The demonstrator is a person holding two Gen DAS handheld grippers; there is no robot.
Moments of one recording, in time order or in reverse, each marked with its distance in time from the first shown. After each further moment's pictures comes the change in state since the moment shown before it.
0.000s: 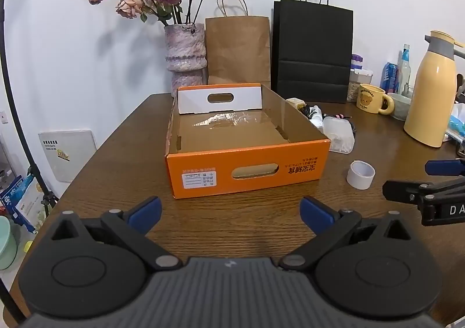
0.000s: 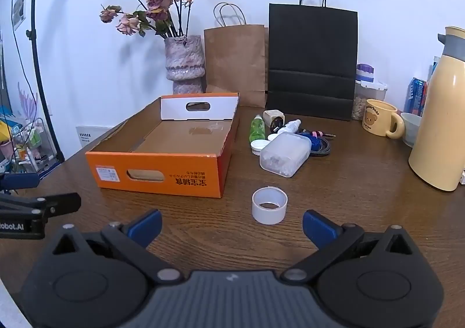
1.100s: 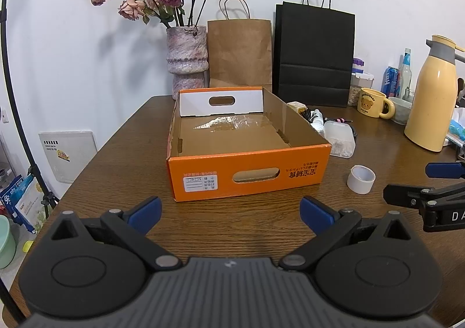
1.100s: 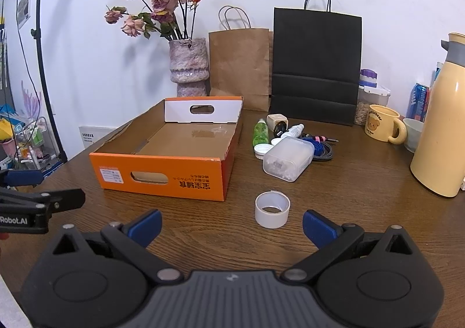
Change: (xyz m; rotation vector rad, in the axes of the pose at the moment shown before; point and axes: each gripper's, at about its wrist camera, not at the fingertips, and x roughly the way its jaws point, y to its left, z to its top) left arm -0.004 0.002 0.004 -0.014 -0.025 -0.001; right arm -0.003 0.005 0.001 -0.019 -0.007 0.003
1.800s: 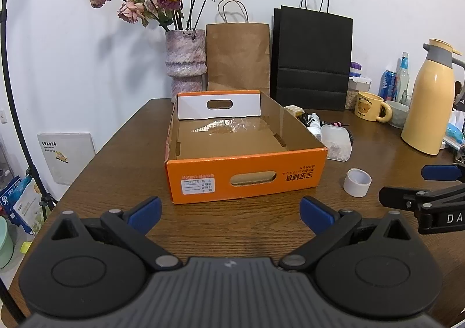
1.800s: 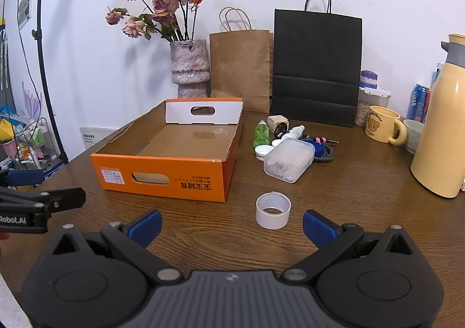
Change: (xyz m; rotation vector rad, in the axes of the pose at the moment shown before) left arm -0.006 0.000 0.001 -0.008 -0.016 -0.011; right arm -0.002 0.000 0.002 -0.001 -0.004 0.003
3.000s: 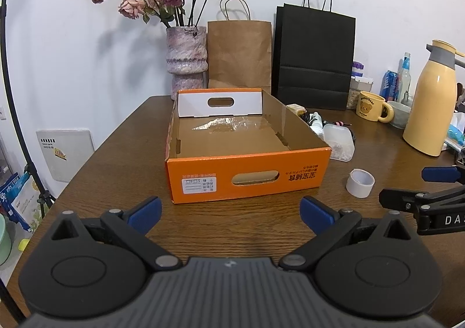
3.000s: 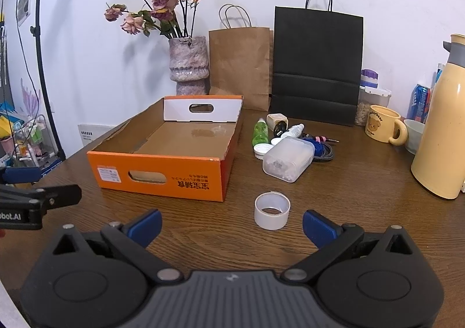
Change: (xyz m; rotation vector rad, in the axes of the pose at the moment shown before) left arm 0.009 0.005 0.000 -0.013 0.015 -0.004; right arm 0.008 0.000 0.001 -0.004 0.012 -0.009
